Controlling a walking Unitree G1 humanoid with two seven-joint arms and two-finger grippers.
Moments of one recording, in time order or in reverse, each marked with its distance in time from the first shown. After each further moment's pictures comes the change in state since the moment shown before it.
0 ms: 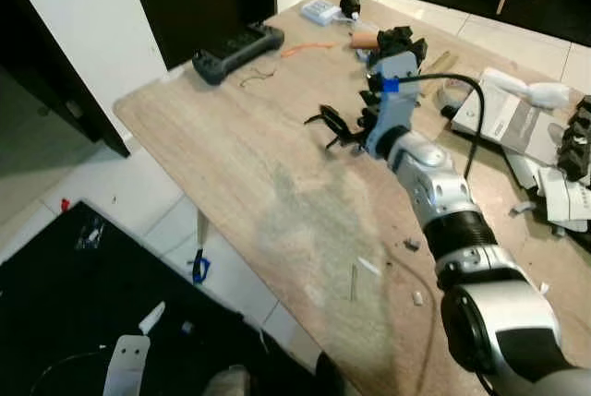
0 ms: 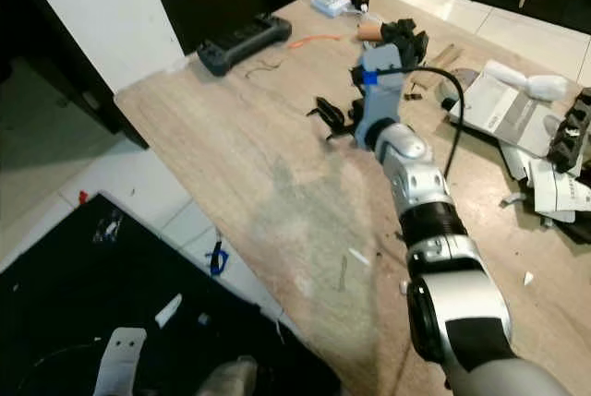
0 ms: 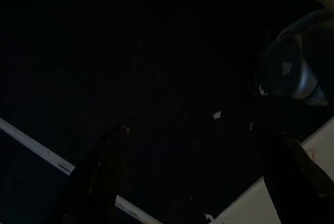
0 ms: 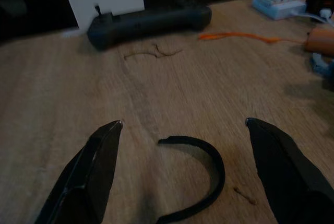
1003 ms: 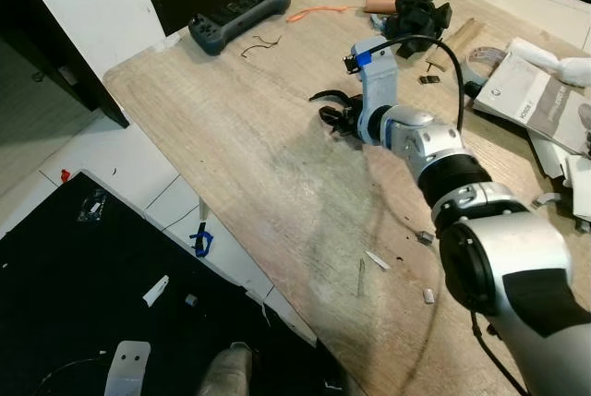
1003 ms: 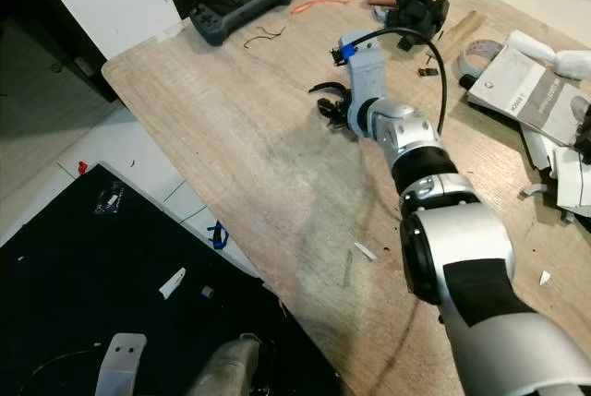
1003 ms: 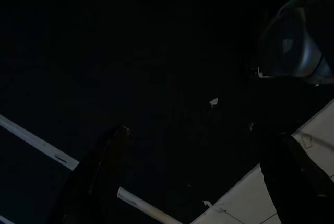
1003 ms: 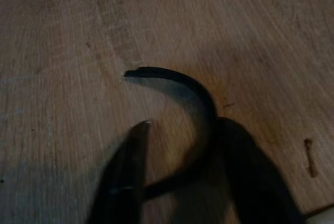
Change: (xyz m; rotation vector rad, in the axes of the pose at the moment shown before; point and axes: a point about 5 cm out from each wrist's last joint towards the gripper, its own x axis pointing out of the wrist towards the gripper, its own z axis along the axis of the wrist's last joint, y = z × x) left arm -0.002 0.000 -0.004 0.004 -0.035 -0.017; right arm 0.021 -0.005 0.010 0.034 0.333 -0.004
